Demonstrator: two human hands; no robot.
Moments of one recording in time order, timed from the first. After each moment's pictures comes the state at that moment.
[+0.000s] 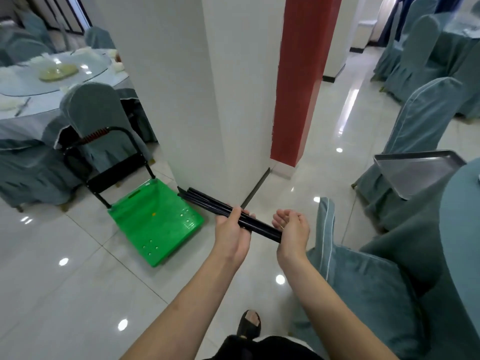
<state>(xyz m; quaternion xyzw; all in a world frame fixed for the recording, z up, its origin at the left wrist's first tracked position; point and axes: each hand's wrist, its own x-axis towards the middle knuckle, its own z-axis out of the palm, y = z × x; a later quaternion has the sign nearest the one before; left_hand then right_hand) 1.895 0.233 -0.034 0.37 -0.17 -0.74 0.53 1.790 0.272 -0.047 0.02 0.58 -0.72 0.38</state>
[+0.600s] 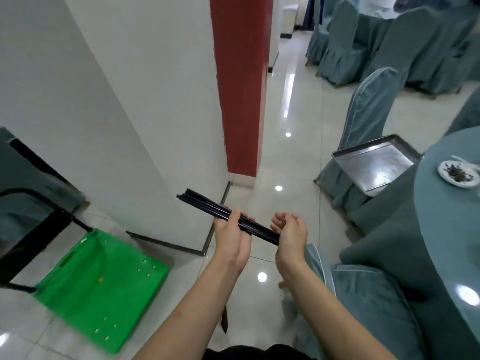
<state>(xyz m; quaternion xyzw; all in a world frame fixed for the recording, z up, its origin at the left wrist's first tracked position) 1.730 0.013 -0.042 0.38 -0.22 -0.80 0.41 1.644 0.075 -0.059 0.10 0.64 -0.71 0.28</state>
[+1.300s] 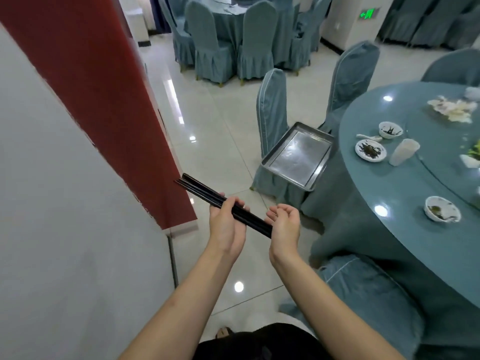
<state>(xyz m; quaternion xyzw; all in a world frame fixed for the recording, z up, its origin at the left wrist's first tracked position) 1.464 -0.205 -0.013 0.27 -0.28 -0.91 0.17 1.443 -0.105 -0.032 0.24 0.61 -0.75 0.04</state>
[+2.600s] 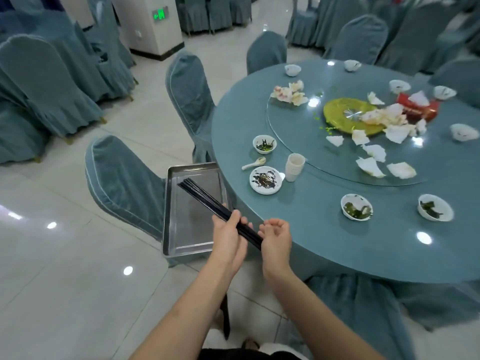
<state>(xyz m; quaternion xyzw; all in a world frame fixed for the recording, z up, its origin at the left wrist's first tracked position) 1.010 -0.041 -0.045 0.18 -0.42 -0.86 -0.22 1.062 0.029 -0.078 0.45 0.52 -0.70 -0.19</state>
